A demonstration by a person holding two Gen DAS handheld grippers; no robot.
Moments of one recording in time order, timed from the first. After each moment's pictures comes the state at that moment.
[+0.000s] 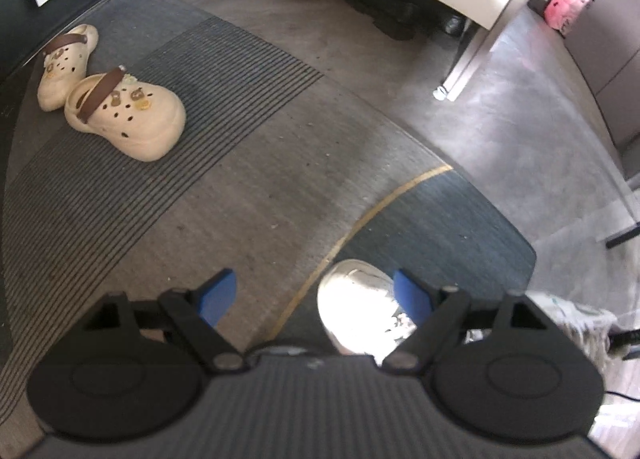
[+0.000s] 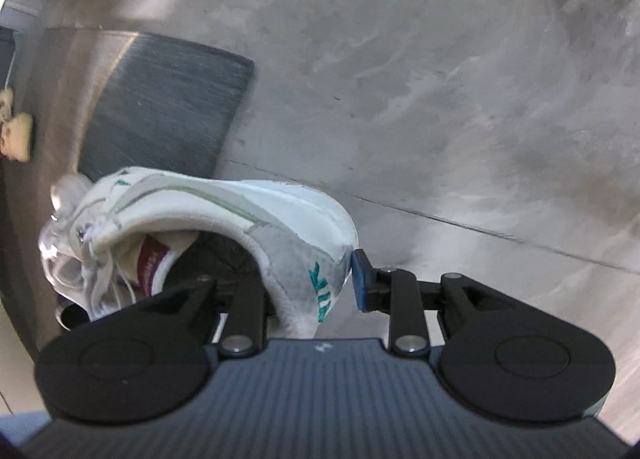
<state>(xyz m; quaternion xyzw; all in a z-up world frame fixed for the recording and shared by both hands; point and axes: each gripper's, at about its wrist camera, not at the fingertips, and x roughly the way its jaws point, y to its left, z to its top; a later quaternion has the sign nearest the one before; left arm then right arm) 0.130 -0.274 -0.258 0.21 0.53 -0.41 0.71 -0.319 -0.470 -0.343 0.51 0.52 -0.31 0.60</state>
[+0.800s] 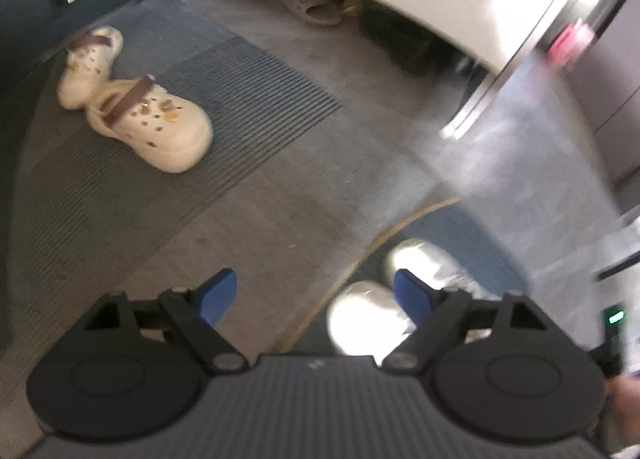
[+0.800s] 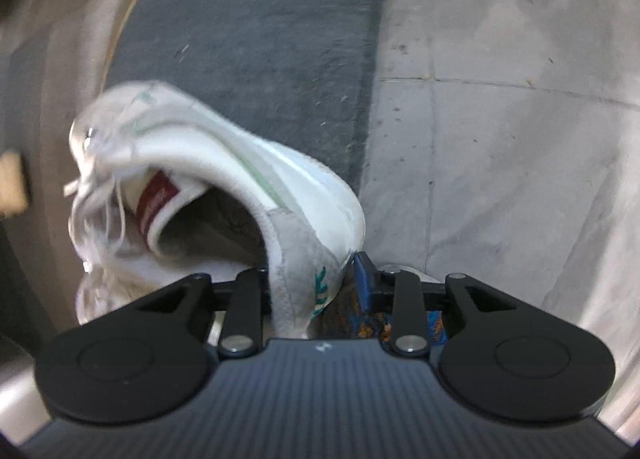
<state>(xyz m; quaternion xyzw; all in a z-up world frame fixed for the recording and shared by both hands) 0.169 -0.229 -0.246 0.09 0.54 -0.43 0.72 -0.178 -0.397 -0.400 0.58 0.52 -0.34 0.52</state>
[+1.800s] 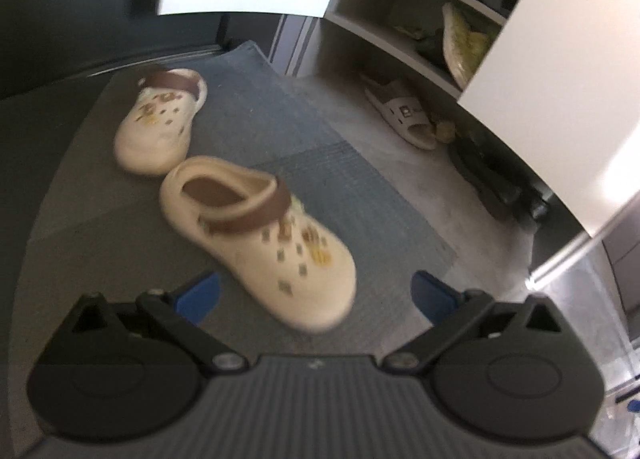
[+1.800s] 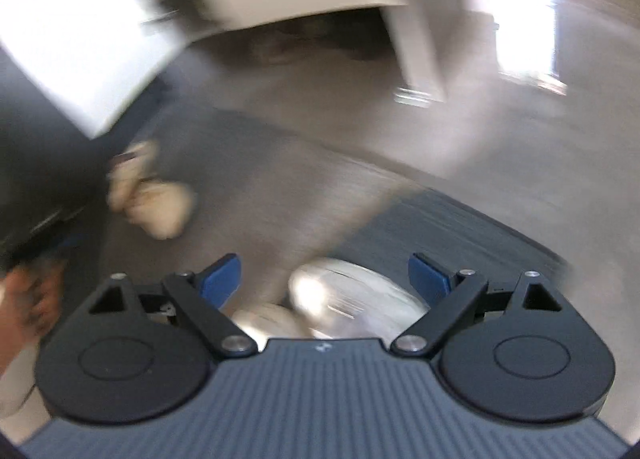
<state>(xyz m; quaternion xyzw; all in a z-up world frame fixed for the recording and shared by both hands) 0.413 -0.225 -0.321 0.05 0.44 -0.38 0.82 -0.074 -0.399 -0.261 0.33 0.33 -0.21 0.86</state>
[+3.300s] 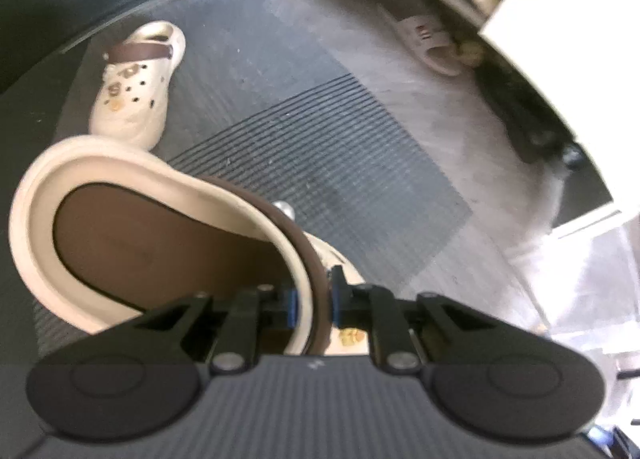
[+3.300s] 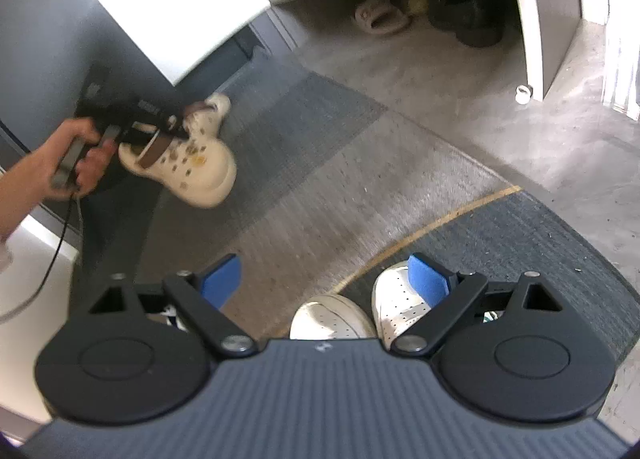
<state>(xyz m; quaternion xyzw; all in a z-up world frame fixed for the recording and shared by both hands) 0.393 -0.288 -0.269 0.12 0.57 -0.34 0.74 -0.062 -0.390 -0.273 0.36 0.32 -0.15 0.86</state>
